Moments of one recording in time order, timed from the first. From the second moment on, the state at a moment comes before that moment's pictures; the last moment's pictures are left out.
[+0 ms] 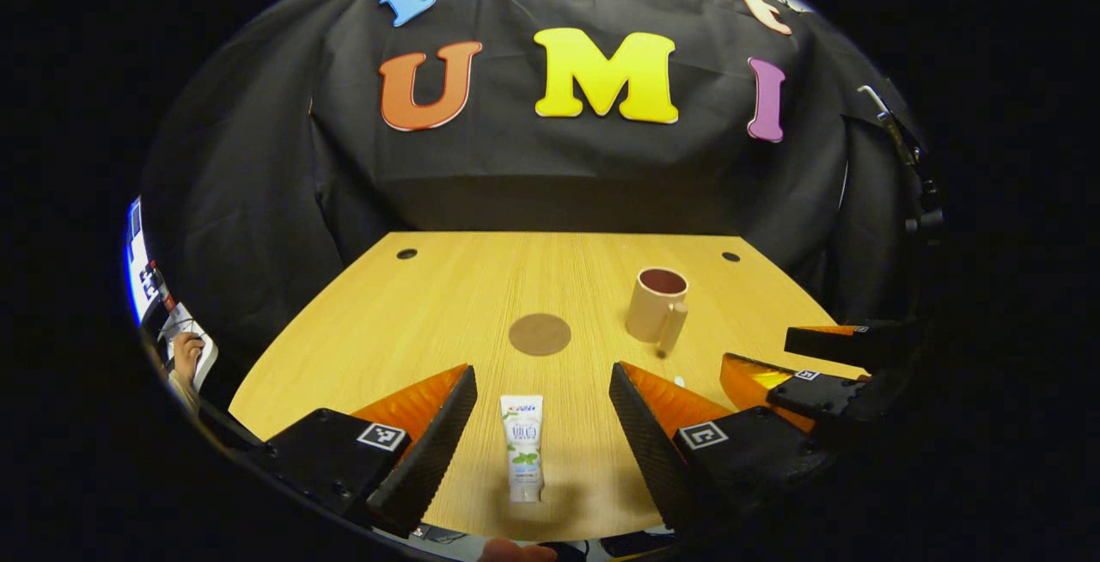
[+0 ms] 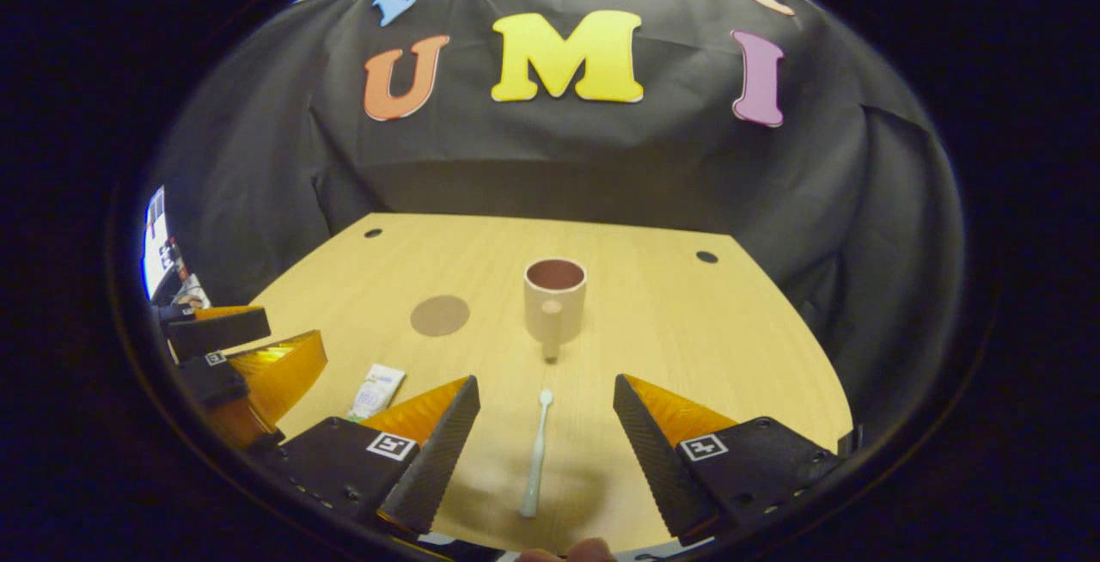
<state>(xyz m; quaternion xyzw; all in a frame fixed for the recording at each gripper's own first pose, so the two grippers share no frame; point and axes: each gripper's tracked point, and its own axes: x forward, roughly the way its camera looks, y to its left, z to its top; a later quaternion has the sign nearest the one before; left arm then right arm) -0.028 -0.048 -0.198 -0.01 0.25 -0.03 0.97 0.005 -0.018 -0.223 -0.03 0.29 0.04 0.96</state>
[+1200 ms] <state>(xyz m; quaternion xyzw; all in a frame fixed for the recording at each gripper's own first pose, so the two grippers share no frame) -0.030 -0.031 -0.314 -0.03 0.37 -0.02 0.93 0.037 -0.011 -0.342 -0.04 0.43 0.01 0.90</state>
